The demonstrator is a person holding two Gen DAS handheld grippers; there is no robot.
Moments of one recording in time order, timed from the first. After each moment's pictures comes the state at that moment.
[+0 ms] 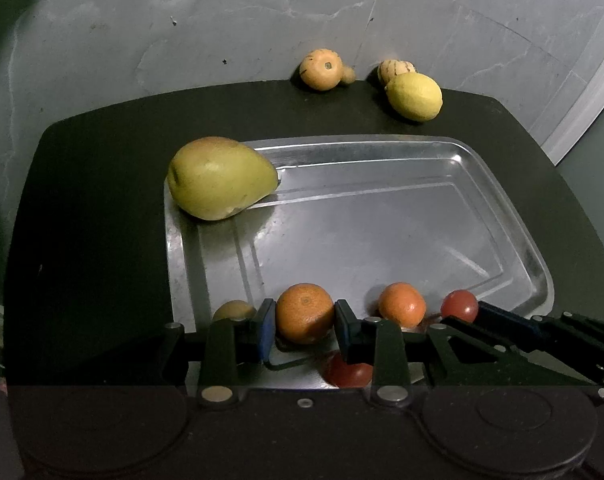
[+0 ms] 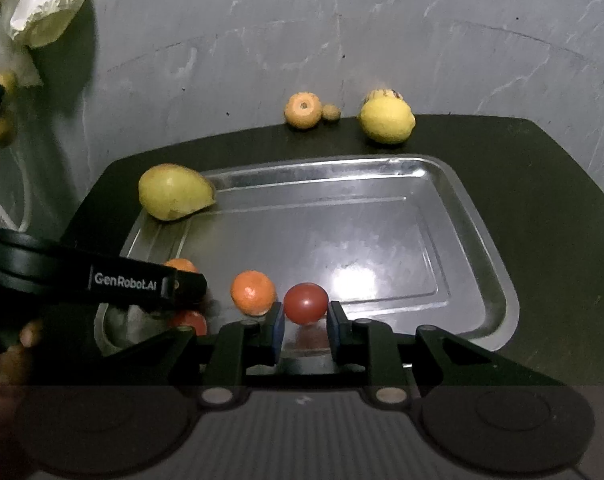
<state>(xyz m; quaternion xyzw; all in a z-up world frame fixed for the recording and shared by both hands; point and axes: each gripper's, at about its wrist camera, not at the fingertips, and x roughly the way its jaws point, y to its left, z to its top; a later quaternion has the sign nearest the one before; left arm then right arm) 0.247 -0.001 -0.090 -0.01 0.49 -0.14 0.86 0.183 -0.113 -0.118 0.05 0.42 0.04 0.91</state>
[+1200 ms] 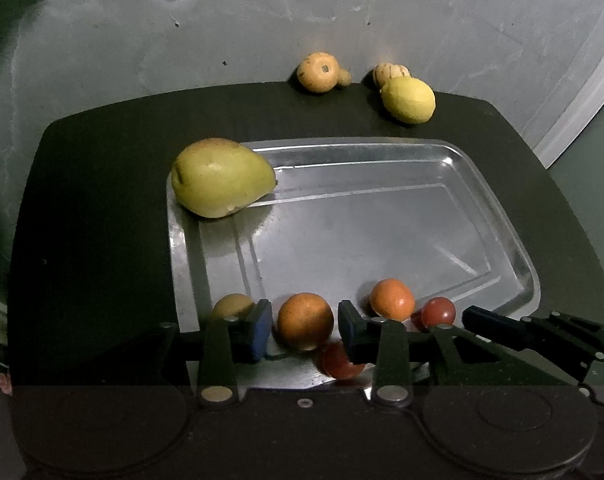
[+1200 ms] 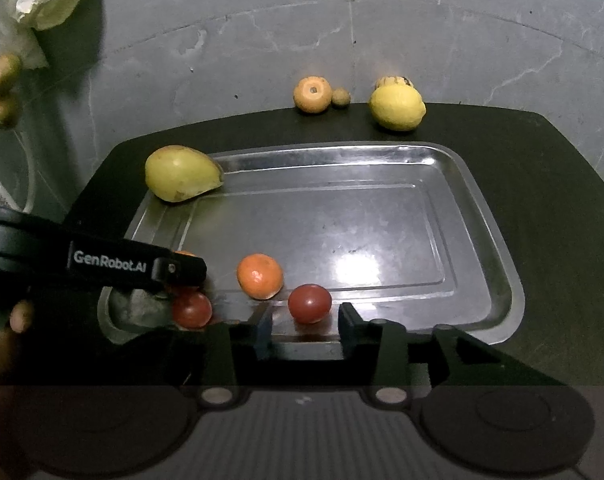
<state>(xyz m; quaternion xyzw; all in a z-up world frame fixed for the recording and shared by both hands) 0.242 0.005 -0.081 -0.03 0.49 -0.15 0.86 0.184 -0.111 -0.117 0.04 0.43 0.05 0.90</state>
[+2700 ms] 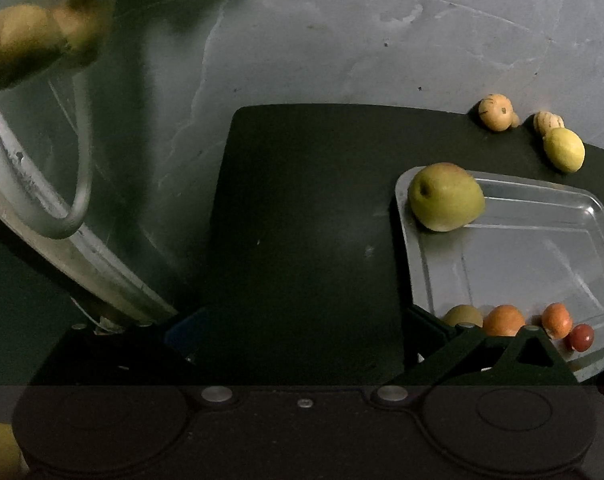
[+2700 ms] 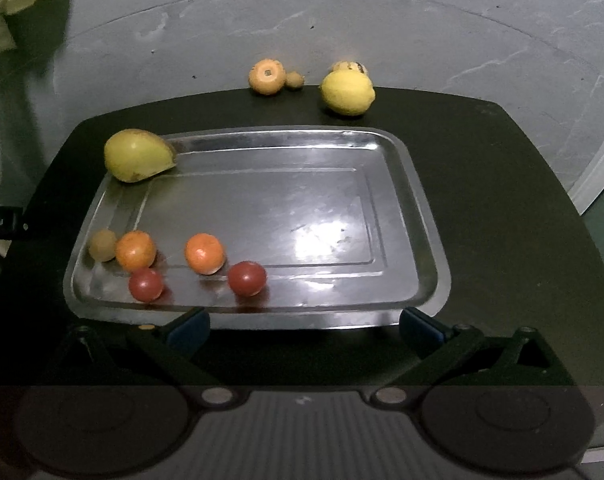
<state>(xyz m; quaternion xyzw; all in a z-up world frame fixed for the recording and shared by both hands) 0.237 0.097 -0.066 -0.02 0.49 0.04 0.87 0.178 -0.128 -0.098 -0.01 0.48 -0.01 0.88</state>
